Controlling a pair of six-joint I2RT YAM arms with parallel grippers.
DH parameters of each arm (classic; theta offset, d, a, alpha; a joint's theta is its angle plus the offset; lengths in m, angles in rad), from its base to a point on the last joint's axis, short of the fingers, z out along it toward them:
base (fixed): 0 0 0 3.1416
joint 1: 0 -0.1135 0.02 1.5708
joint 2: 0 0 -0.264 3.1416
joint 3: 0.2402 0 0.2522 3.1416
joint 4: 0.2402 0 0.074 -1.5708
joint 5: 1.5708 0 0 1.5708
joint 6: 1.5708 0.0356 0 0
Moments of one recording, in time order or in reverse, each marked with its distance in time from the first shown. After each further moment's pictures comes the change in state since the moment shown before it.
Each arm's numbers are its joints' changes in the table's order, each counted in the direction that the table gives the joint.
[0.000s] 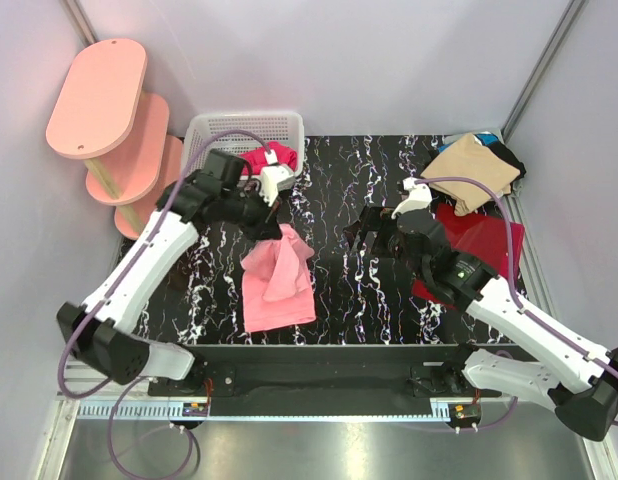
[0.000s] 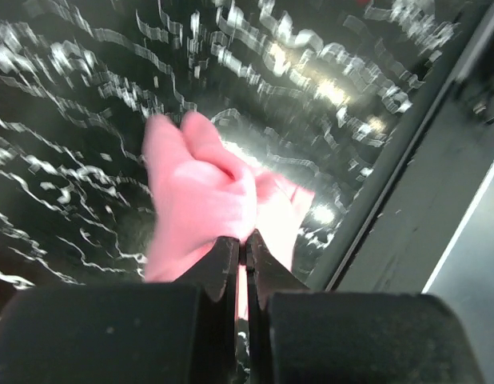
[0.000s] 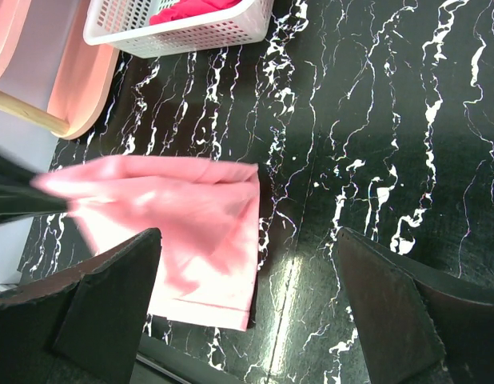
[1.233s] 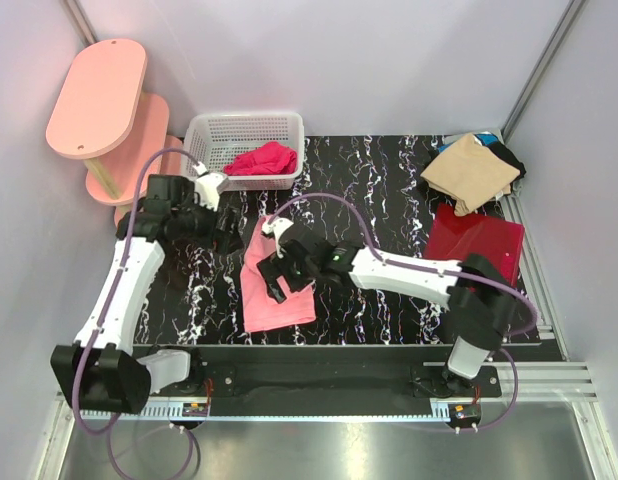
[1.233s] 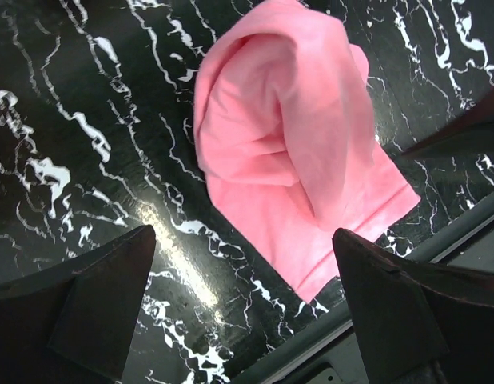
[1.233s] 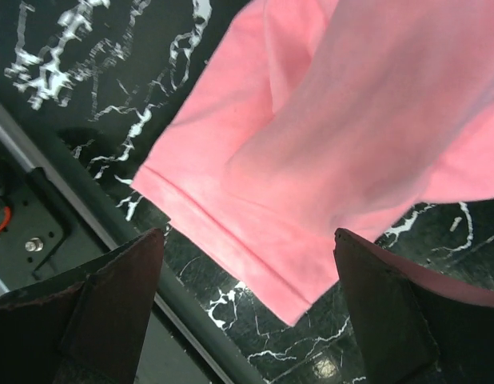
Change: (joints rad) left arm -0.362 -0.153 -0.310 -0.113 -0.086 -0.036; right arm -0.267 0.699 0.290 -0.031 -0.323 -0.306
